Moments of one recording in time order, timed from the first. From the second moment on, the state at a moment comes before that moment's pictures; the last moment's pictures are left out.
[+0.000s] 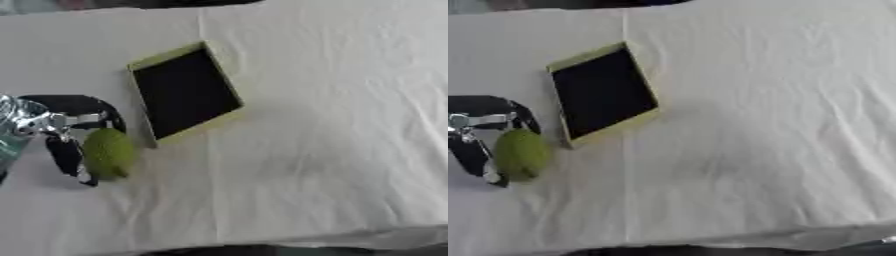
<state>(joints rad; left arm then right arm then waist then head) -0.54 0.73 -0.40 -1.72 -0.74 0.17 -0.86 -0.30 -0.39 -0.30 -1.98 -0.54 -0.19 0.42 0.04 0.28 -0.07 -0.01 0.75</state>
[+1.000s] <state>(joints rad) -0.54 0.72 -0.42 -1.70 -0.72 0.21 -0.78 -0.29 -0.38 -0.30 -1.98 -0.54 -0.19 0.43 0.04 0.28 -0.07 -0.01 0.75</state>
